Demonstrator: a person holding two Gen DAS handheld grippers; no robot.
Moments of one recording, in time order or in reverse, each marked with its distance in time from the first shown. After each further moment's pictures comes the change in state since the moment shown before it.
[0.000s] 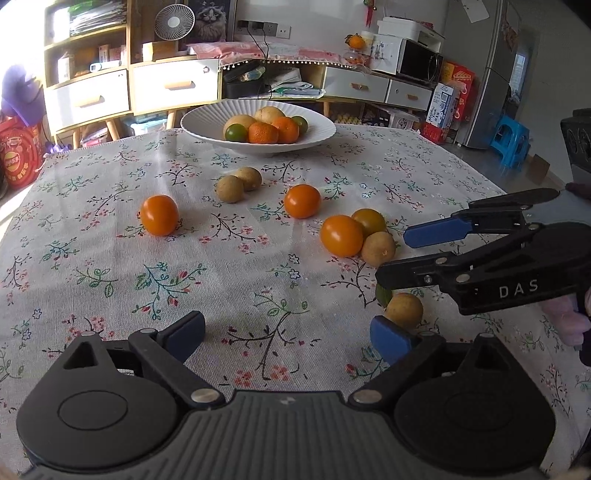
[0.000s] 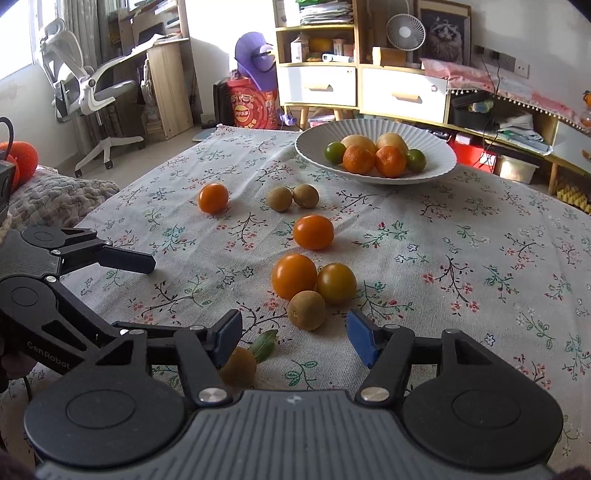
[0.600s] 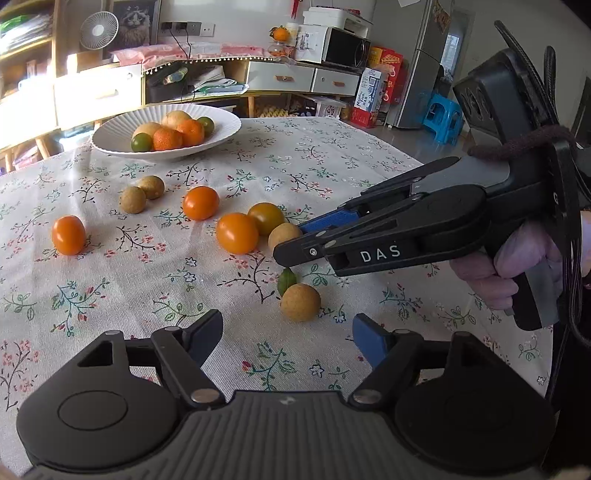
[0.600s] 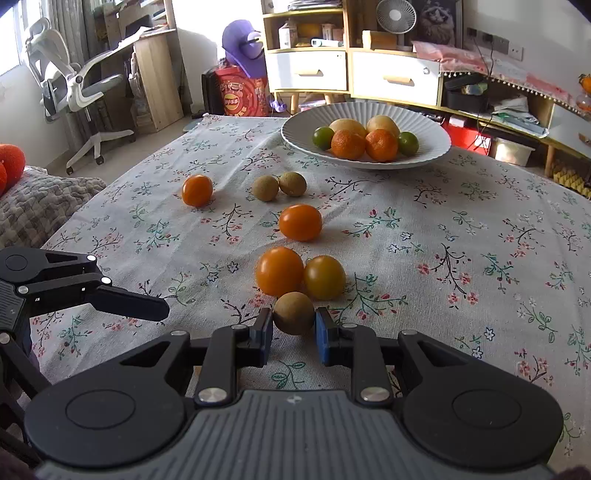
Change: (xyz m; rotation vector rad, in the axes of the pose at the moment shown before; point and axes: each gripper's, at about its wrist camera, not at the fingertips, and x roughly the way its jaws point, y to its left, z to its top) left arm 0.000 -0.038 0.000 0.125 0.020 -0.200; right arm 0.003 -0.007 0.002 0.026 0.046 -0.019
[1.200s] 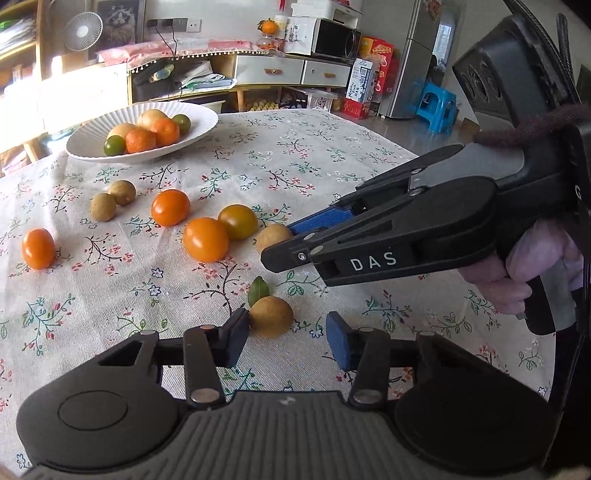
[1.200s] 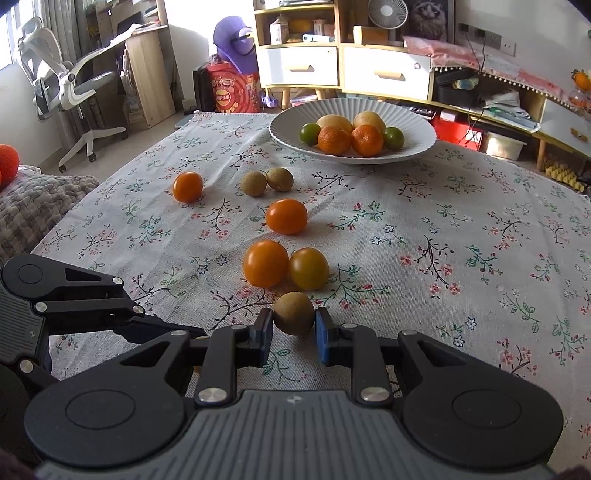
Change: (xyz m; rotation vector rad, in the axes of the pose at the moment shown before) left arm 0.022 -0.013 0.011 0.012 0.023 0.004; right arm -0.001 -0.007 0.001 0.008 0.020 -0.022
